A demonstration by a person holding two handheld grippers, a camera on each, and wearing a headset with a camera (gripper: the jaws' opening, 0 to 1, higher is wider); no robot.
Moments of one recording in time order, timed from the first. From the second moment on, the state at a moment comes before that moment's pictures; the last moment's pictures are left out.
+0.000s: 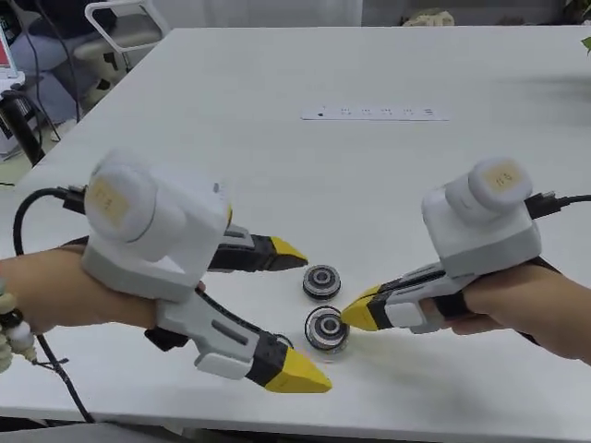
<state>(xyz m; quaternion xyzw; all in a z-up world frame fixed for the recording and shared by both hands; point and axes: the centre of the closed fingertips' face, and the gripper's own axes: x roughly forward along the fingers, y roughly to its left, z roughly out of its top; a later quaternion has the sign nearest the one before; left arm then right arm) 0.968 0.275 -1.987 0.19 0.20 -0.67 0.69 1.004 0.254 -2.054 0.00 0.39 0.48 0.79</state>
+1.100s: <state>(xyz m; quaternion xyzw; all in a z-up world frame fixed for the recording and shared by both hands) 0.961 0.354 -1.976 0.13 0.20 -0.55 0.80 1.006 0.251 -2.034 0.00 0.36 0.49 0.79</state>
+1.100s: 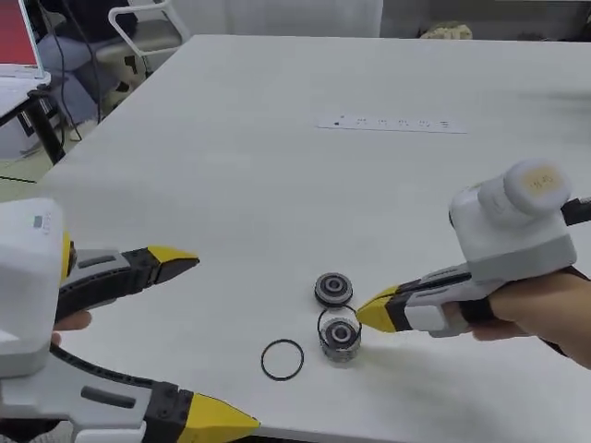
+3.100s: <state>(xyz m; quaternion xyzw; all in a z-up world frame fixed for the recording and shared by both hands) 0.955 0.357 -2.001 0.10 0.26 -0.54 0.80 0.992 0.307 -2.060 -0.15 0.30 0.52 0.79</state>
